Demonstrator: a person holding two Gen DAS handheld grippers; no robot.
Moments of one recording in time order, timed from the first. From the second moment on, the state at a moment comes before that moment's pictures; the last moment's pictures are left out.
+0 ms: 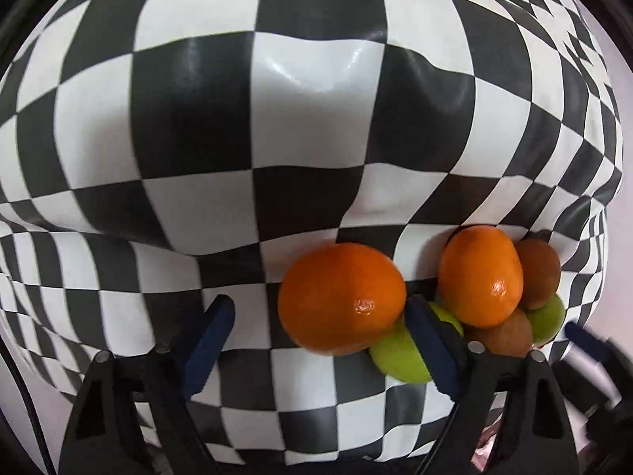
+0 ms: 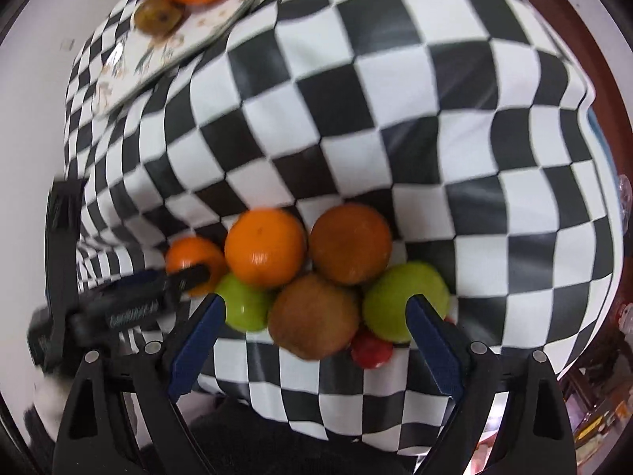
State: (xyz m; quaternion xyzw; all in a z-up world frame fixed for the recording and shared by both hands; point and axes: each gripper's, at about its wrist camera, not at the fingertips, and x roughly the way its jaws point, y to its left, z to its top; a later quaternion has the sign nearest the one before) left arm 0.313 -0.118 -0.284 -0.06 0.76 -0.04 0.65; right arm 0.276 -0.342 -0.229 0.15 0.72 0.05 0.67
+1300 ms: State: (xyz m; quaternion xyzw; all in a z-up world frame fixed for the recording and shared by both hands) left arm 0.270 -0.098 -0.309 -0.09 0.78 -0.05 0.62; right arm 0.269 -0.260 -0.282 0.05 0.75 0.10 0.65
